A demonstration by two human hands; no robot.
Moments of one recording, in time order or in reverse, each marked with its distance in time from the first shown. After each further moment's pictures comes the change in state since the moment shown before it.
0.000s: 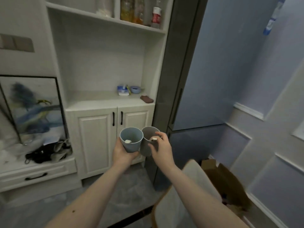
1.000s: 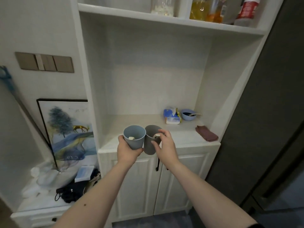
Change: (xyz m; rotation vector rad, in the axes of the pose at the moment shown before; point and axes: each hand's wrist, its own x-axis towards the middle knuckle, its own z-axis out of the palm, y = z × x) left_hand 0.446 -0.048 -0.082 0.129 0.270 -0.041; right_hand 0.388 -0.030 0.300 0.135 -0.148 -0.183
